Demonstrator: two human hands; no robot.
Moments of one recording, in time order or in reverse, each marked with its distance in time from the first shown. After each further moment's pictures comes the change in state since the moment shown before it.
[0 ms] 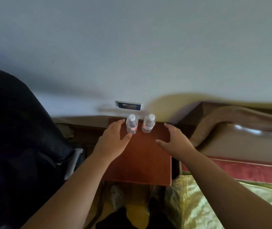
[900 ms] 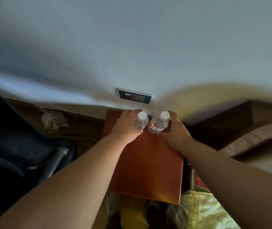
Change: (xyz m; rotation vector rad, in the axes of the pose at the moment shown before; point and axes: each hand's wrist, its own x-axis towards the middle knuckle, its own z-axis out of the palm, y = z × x) left_hand 0.155 -0.060 0.118 -0.071 -0.063 -0.056; right_hand 0.162 0.041 0.094 0.214 -0.002 -0.077
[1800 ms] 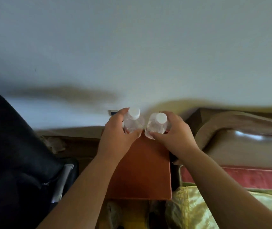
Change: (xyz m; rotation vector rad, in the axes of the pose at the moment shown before) left_hand -0.138 0.115 -0.109 -0.224 0.305 0.269; right_hand -0.141 -0.108 -0.108 0.051 0.331 -0.150
